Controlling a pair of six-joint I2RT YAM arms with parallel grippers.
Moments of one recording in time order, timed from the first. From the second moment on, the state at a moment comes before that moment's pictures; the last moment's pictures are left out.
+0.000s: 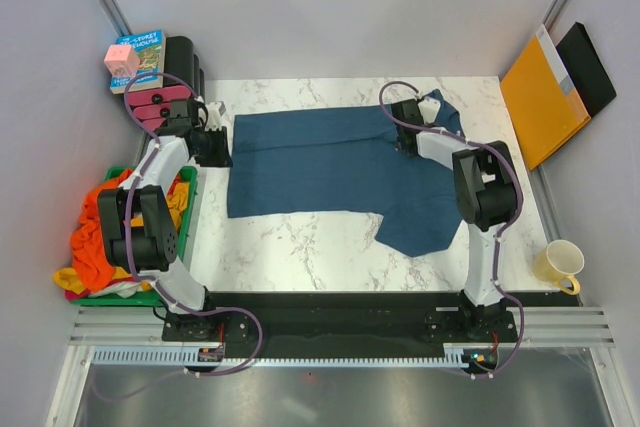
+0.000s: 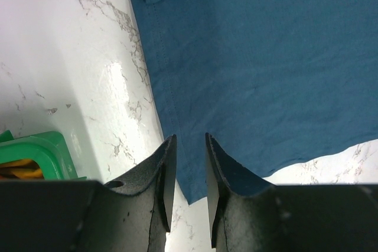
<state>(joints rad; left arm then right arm) 0.06 1.69 1.26 -0.57 0.27 0.08 0.28 2.12 1.46 -0.25 0.48 0.60</state>
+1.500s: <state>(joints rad) 0.04 1.85 1.32 -0.55 0.32 0.07 0.23 2.14 1.67 -0.32 0.48 0.54</state>
